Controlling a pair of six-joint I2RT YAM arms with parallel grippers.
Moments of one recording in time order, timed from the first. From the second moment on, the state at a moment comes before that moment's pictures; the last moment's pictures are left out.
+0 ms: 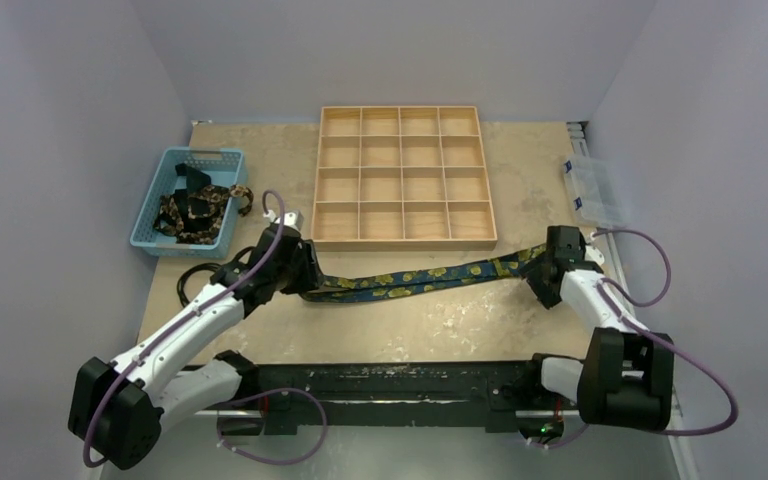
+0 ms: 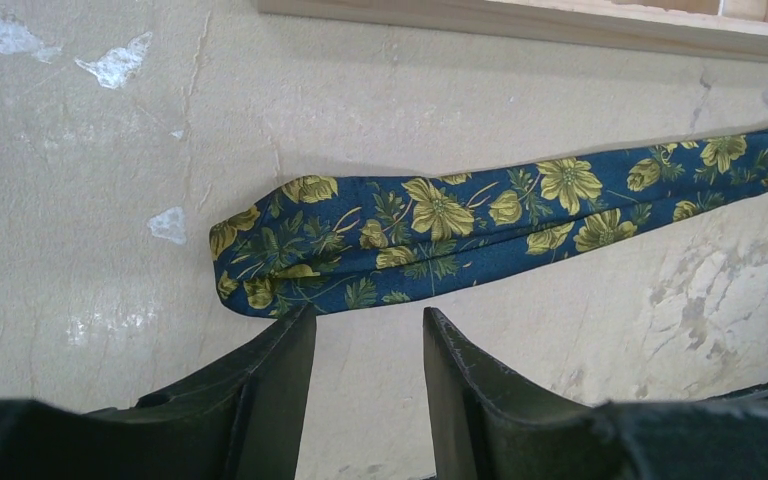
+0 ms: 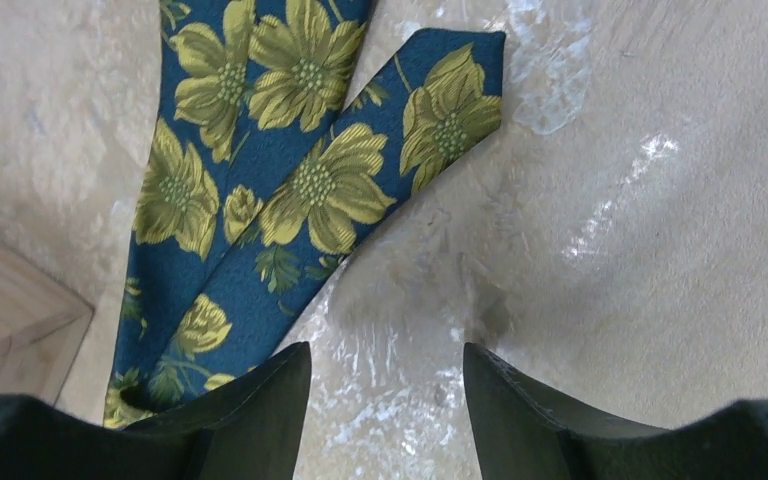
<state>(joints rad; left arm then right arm) -0.51 1.01 0.66 -0.52 -0.06 -0.62 -0.11 1.16 0.56 -0.49 0.19 0.86</state>
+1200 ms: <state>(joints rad) -0.51 0.99 0.66 -0.54 -0.08 -0.62 -0.12 1.27 0.68 -0.31 0.36 0.82</state>
